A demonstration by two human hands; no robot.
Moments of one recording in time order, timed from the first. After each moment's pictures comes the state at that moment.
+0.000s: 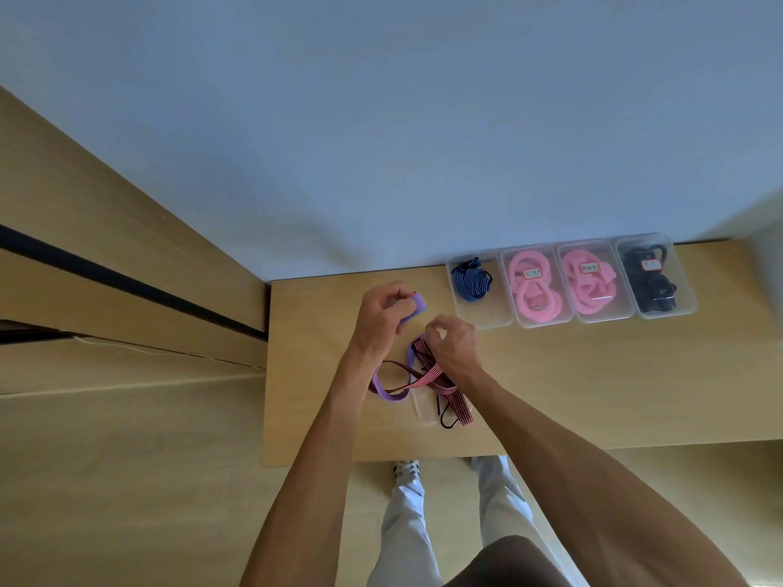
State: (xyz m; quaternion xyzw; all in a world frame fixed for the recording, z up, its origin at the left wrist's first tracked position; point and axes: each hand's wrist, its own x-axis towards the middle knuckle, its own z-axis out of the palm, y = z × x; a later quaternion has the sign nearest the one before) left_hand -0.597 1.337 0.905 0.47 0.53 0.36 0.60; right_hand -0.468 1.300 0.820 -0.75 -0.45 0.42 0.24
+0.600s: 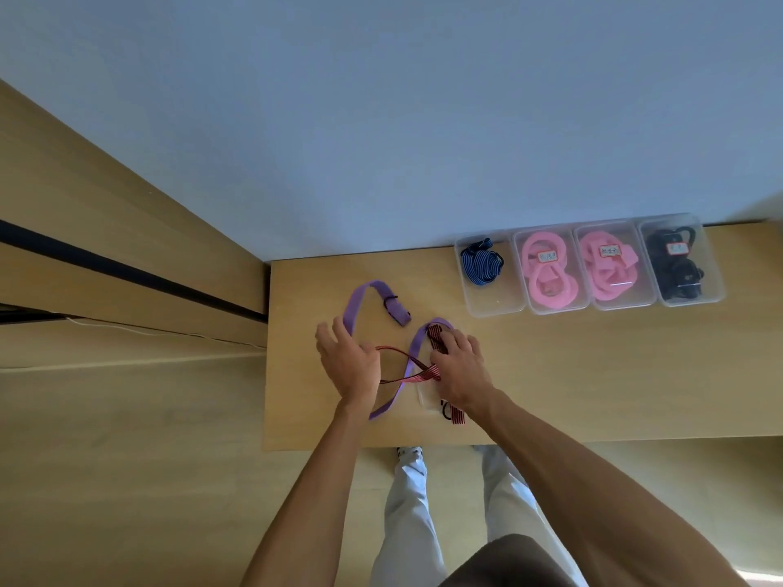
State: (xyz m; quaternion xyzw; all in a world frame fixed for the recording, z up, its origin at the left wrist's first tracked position) left_hand -0.643 1.280 0.779 0.49 0.83 0.15 0.22; right_hand -0.460 1.253 0.764 -0.60 -0.75 0.24 -0.15
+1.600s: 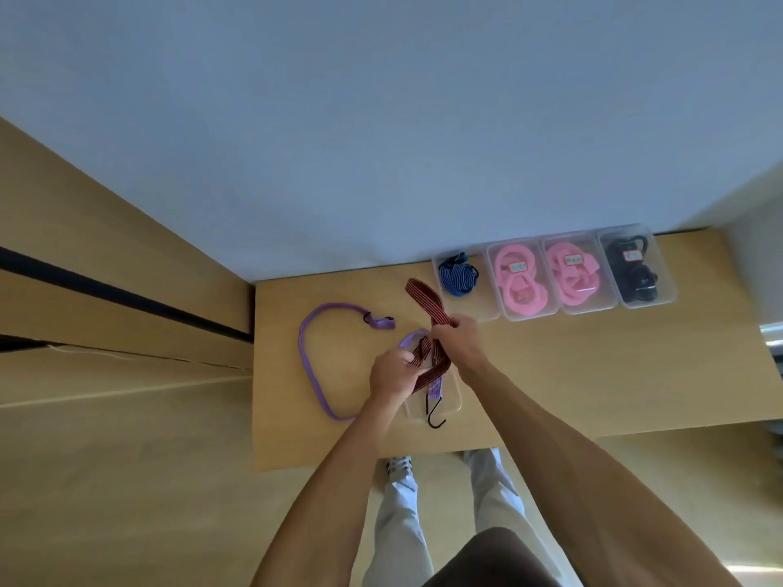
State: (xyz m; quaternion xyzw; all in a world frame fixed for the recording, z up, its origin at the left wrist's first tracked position) left_hand -0.575 1.277 0.791 0.57 0.69 0.00 0.45; right_hand -0.445 1.299 0.823 -0.76 -0.25 0.53 0.28
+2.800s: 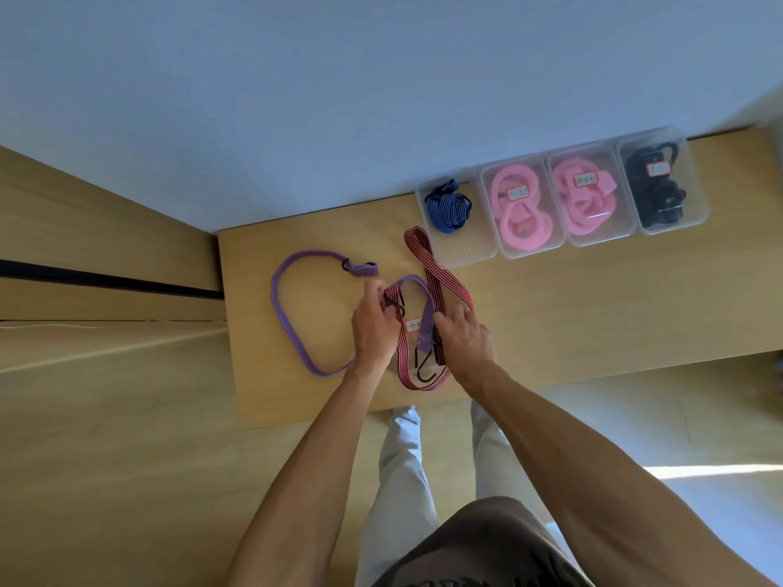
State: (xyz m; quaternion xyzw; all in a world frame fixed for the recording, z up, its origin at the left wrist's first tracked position) left_hand -0.576 1.276 0.742 0.59 0.70 0.16 0.37; right_hand -0.427 1.215 0.737 -0.71 -0.66 0.24 -0.10
